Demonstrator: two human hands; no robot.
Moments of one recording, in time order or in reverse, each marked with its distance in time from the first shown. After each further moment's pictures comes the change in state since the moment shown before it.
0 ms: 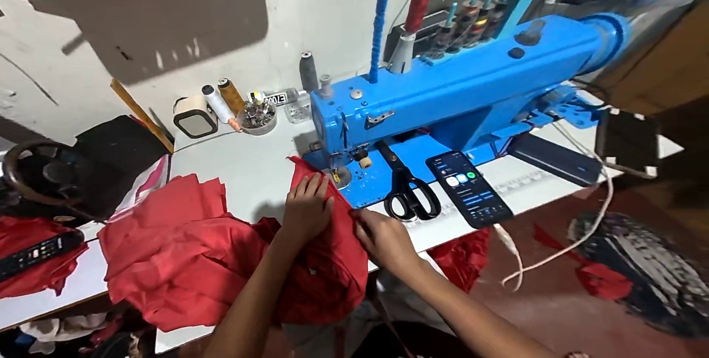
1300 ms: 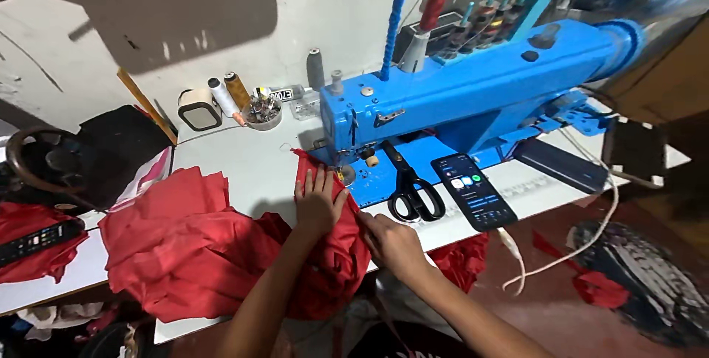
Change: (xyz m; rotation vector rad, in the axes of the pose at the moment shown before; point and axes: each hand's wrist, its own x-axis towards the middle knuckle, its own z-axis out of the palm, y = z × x) left_hand 0.010 0.016 0.019 -0.076 0.070 -0.147; right_hand -0.013 0.005 0.002 -0.169 0.120 -0.153
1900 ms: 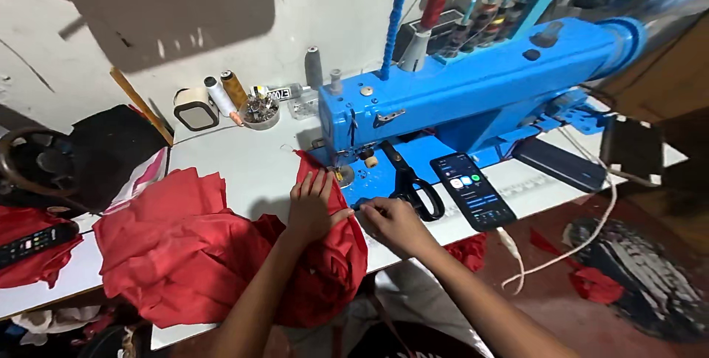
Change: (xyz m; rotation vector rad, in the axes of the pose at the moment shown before) left_hand -0.009 -0.014 -0.009 0.102 -0.103 0.127; right_hand 0.044 0.013 -0.035 0.509 -0.398 0.414
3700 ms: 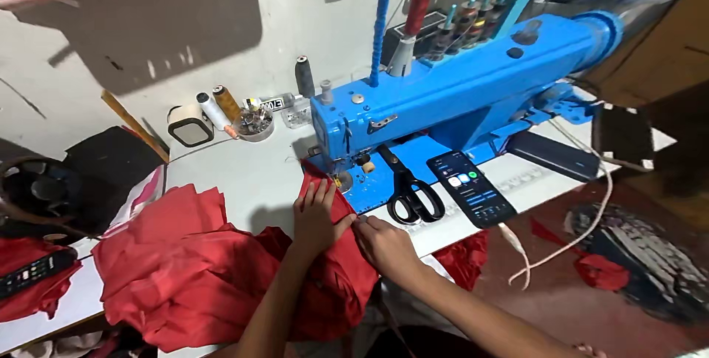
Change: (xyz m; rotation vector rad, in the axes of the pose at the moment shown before) left_hand -0.002 0.013 -0.008 -0.100 -0.037 -0.060; right_hand -0.012 0.025 0.060 -0.537 0.380 -0.376
